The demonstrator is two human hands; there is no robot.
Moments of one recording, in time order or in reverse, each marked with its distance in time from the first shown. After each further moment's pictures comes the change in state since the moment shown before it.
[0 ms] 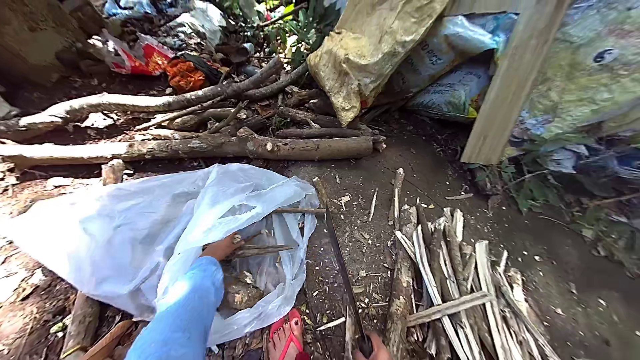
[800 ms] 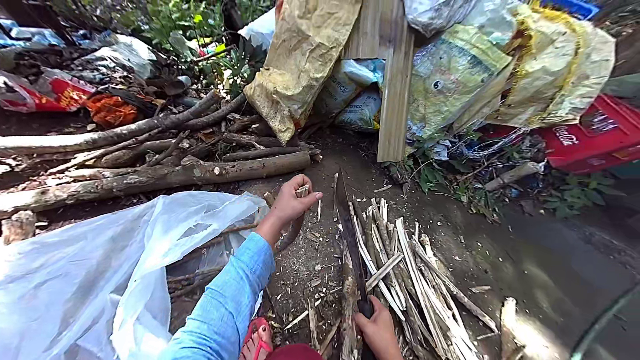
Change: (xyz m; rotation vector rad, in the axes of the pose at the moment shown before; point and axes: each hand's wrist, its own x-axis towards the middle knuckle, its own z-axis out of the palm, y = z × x) left_hand -0.159 0.333 -0.084 -0.909 0.066 1.027; right_hand -0.050 -0.016 -0.096 0.390 0.360 -0.033
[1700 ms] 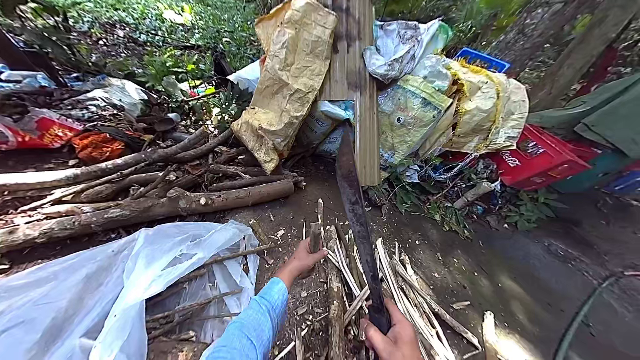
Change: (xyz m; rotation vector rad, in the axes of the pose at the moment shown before) left_hand -0.022 -0.066 0.088 -0.109 -0.203 -0.219; right_hand -0.070 -0.103 -0.068 0.135 0.108 -0.342
